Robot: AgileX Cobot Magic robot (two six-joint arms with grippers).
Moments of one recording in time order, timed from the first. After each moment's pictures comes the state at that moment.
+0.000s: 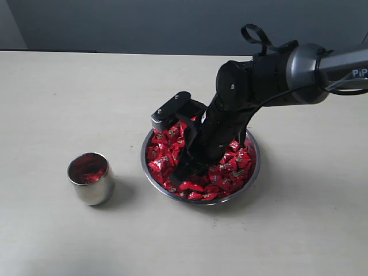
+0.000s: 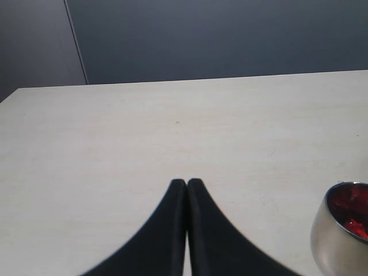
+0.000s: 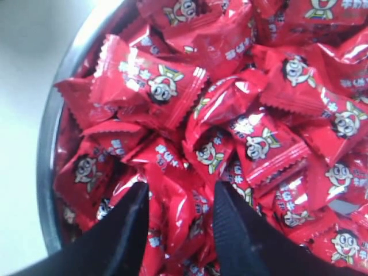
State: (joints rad) left arm 0.12 0.00 0.00 0.05 0.29 -0.02; right arm 0.80 1.93 -1.16 0.32 0.64 -0.54
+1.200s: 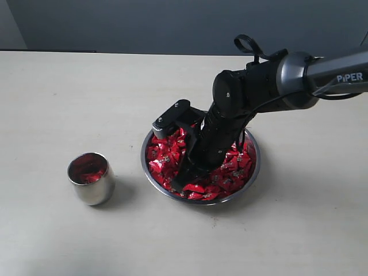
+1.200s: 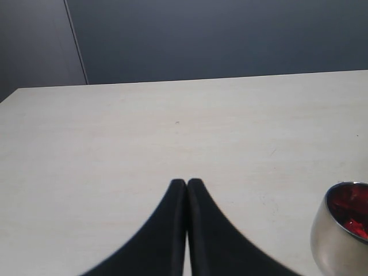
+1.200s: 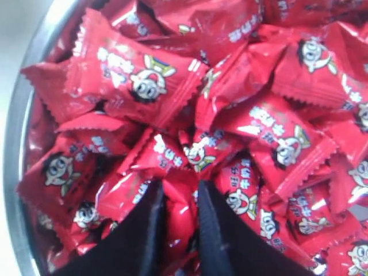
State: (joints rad) left arm 0.12 0.00 0.00 0.05 0.29 -0.02; right arm 0.80 1.97 -1.16 0.30 0.63 -0.54
